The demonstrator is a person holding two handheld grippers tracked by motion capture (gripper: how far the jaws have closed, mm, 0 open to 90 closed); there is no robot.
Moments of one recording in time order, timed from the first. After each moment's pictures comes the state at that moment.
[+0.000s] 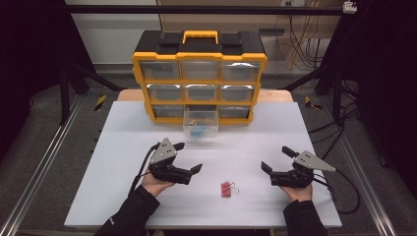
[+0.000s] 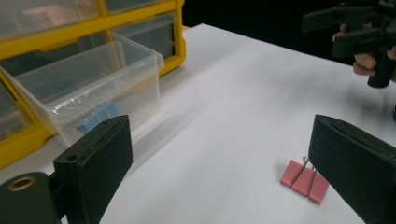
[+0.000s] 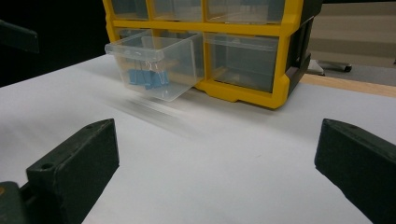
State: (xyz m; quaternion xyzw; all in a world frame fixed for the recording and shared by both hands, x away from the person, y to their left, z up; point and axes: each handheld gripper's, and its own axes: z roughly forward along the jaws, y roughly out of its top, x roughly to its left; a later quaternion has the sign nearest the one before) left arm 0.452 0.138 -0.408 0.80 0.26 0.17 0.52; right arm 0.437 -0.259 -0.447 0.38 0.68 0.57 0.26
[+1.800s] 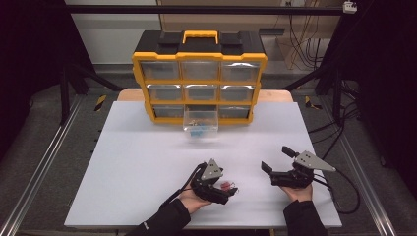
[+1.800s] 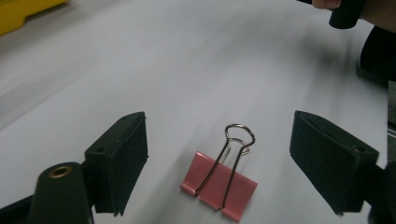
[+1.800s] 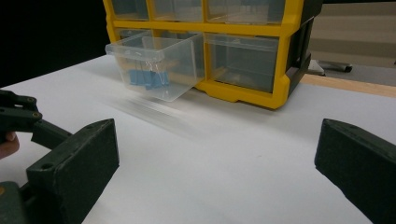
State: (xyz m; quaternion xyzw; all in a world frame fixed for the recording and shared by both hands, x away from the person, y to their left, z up) left arm 0.431 0.038 -0.460 0.85 0.24 0.09 0.46; right arm 0.437 -0.259 -0.447 0.38 0.68 0.57 0.26
